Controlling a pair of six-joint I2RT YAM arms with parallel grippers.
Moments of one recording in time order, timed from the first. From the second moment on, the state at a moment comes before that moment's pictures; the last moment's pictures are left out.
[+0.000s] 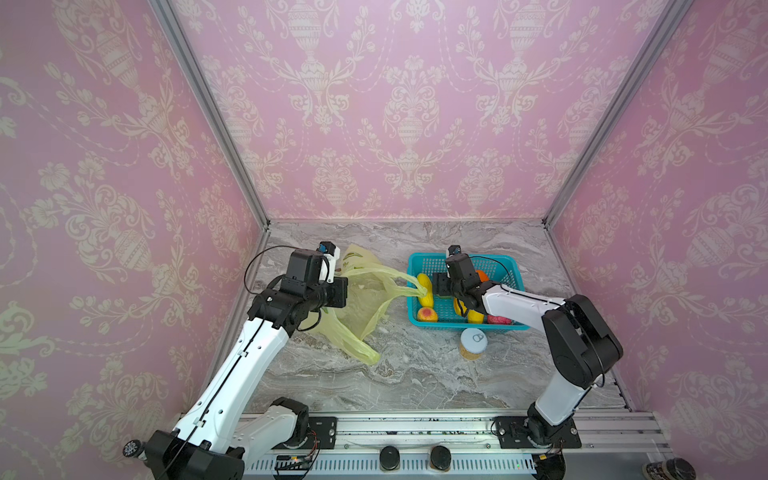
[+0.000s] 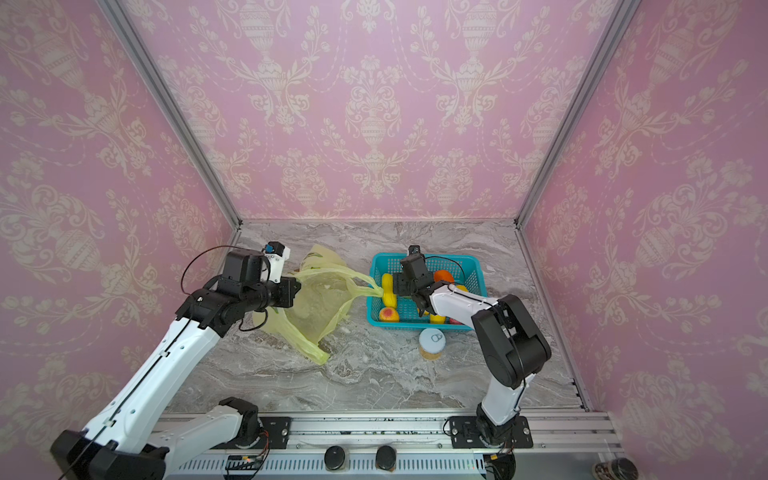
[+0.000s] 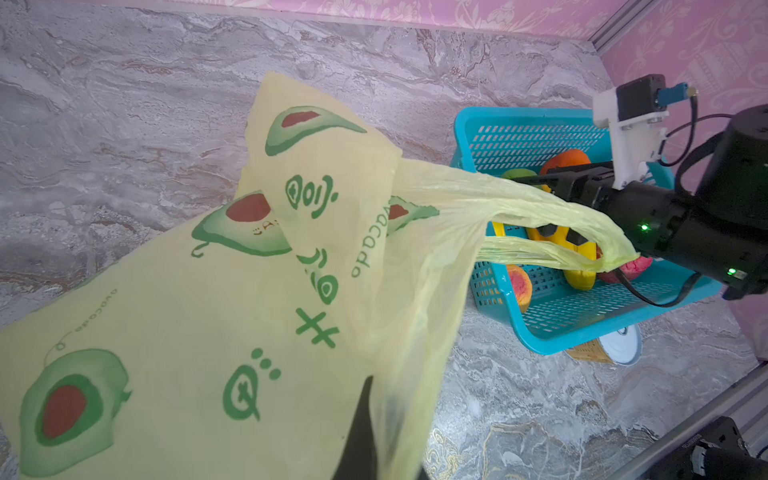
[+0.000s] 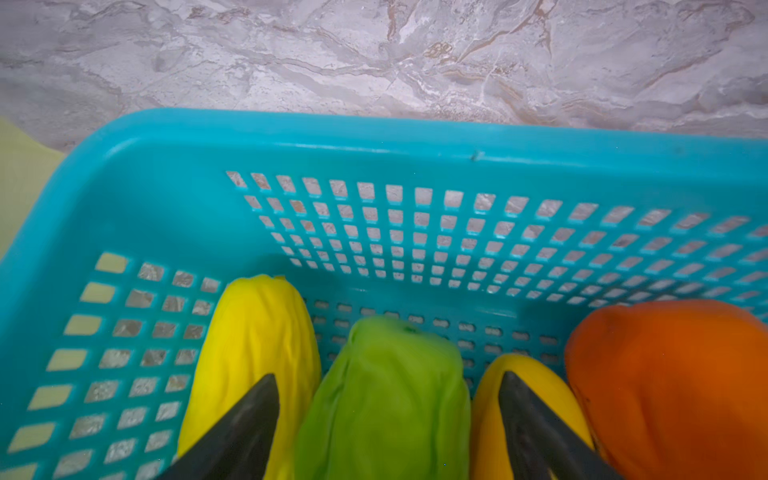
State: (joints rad) left arm -0.29 1.08 1.09 -0.78 0.15 -0.24; right arm 0.48 1.69 0.98 -0.03 0.23 0.35
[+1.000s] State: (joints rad) left arm -0.28 1.46 1.25 -0.37 -0.14 -0.40; right arm 0.48 0.72 0.59 -0.21 0.15 0.38
